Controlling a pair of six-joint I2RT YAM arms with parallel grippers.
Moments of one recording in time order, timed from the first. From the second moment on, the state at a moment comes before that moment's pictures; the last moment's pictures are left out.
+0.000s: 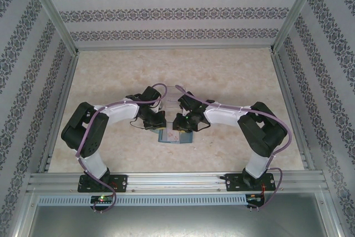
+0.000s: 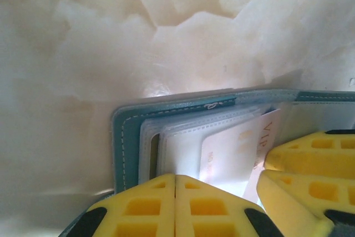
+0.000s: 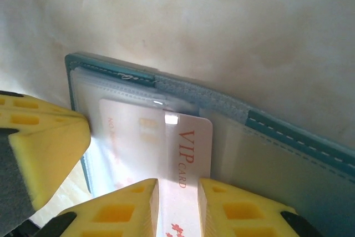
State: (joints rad) left arm -0.52 1.73 0.98 -0.52 0.44 -0.65; right arm 0.72 1.75 0.98 -0.39 -0.38 0.85
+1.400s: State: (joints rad) left arm -0.52 1.80 1.05 -0.61 0.47 -0.55; right arm 0.66 1.75 0.84 -0.16 -0.54 0.86
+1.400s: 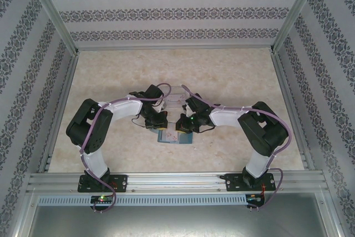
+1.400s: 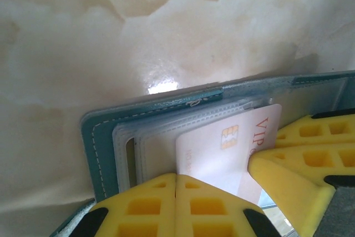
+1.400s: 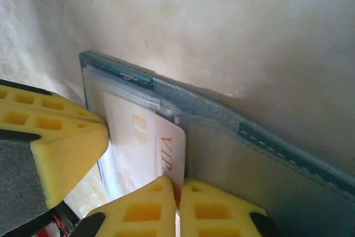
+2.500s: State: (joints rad) left arm -0.53 1.77 1.03 -0.61 0.45 -0.56; right arm 0.66 1.66 0.97 -0.52 -0.37 0.72
